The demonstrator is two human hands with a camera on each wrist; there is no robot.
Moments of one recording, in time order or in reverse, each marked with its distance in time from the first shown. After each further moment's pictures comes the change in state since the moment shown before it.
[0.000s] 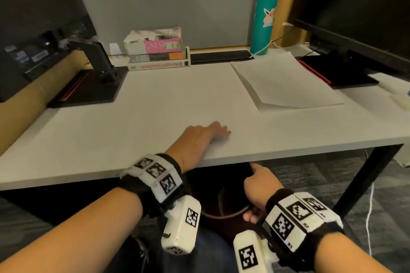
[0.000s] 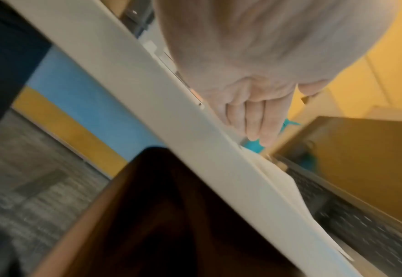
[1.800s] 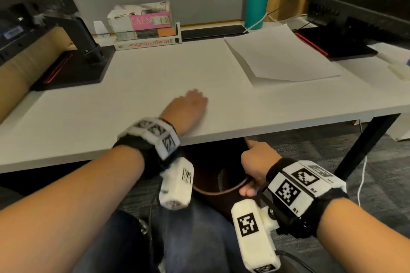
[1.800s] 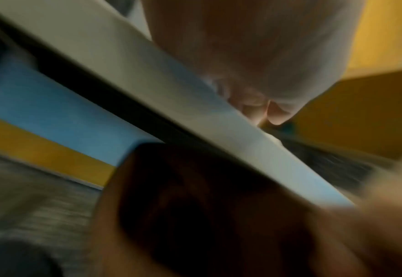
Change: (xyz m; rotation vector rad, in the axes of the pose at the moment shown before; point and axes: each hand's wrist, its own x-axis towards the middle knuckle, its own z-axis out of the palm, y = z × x) left_hand 0.015 -0.002 -0.001 0.218 0.014 -0.040; right_hand -0.015 -0.010 -0.016 -0.128 -0.061 -0.024
